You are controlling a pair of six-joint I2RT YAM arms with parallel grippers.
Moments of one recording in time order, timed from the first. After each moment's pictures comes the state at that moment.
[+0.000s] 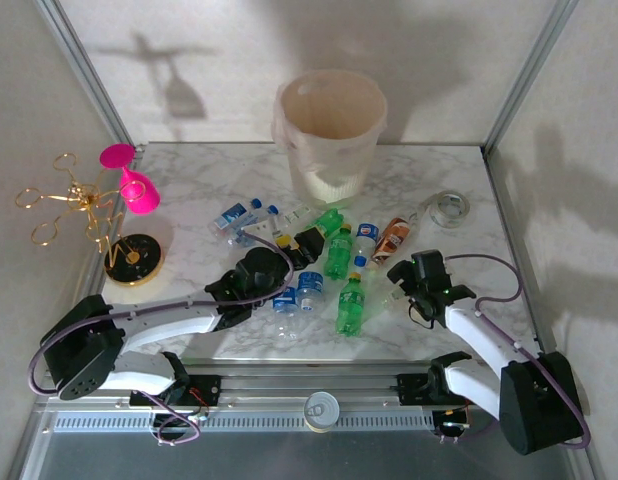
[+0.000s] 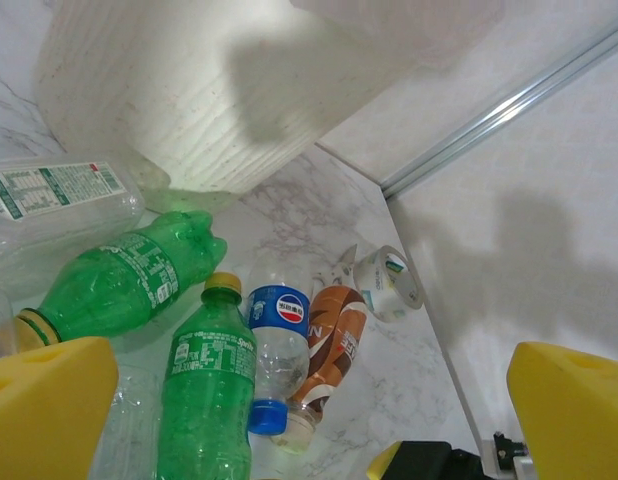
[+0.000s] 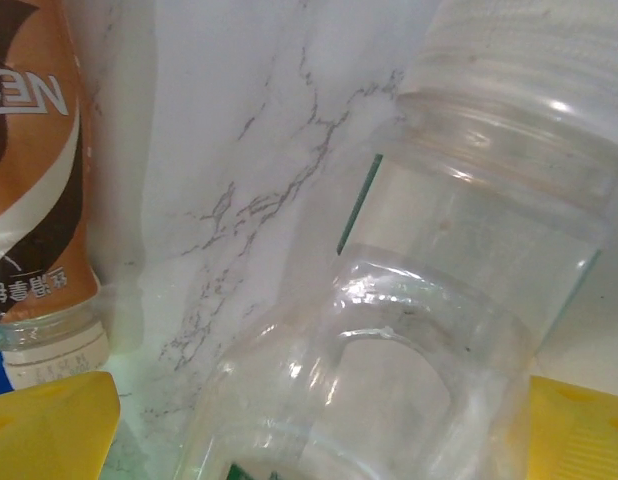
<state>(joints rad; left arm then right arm) -0.90 1.31 0.64 0.49 -0.42 -0.89 0.30 1.05 0.41 -0.36 0.08 1.04</state>
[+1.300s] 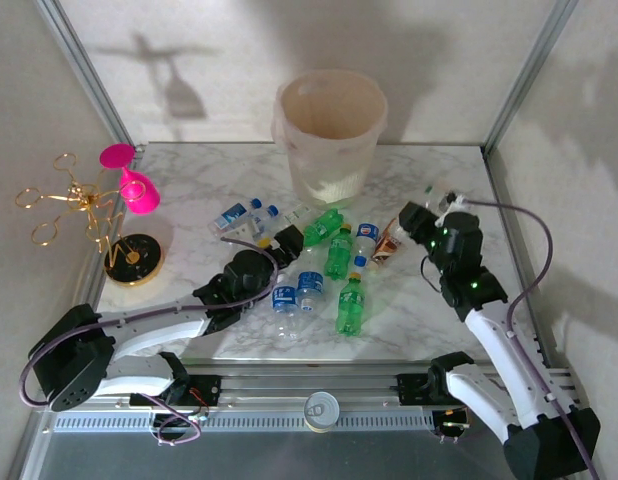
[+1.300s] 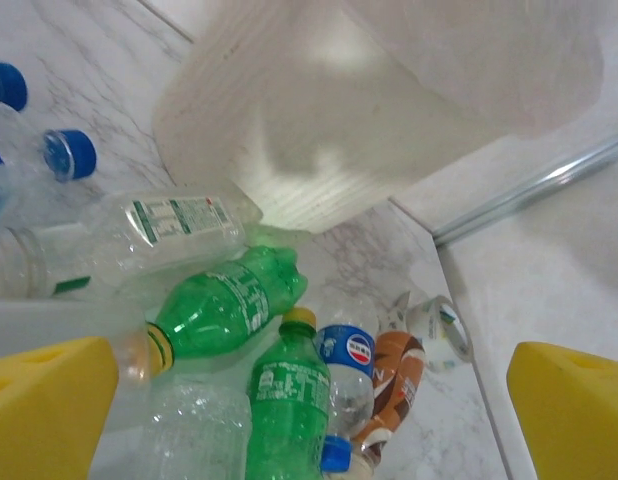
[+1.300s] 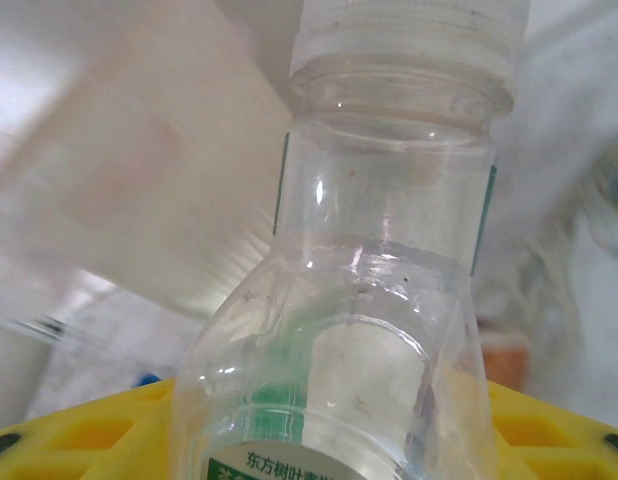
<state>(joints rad) -0.83 1.23 0.54 0.47 -0.50 -0.96 0.29 0.87 0.79 -0.18 0.07 0.62</state>
